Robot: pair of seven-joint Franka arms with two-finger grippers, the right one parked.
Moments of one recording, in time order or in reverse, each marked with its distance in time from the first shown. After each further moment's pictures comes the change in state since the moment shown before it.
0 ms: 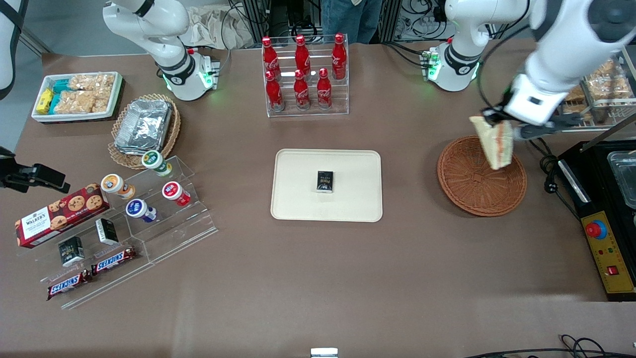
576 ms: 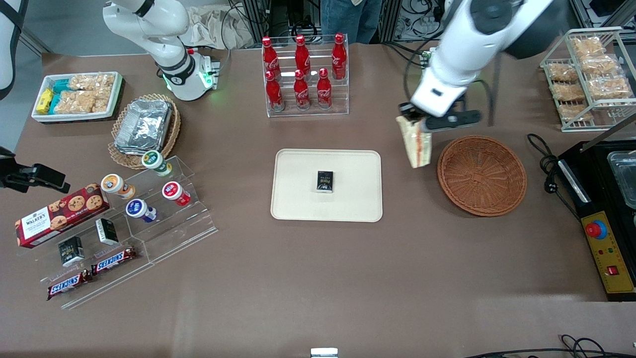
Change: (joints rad) arm -0.062 0.088 -0.231 -0.008 -0.120 0.216 -0.252
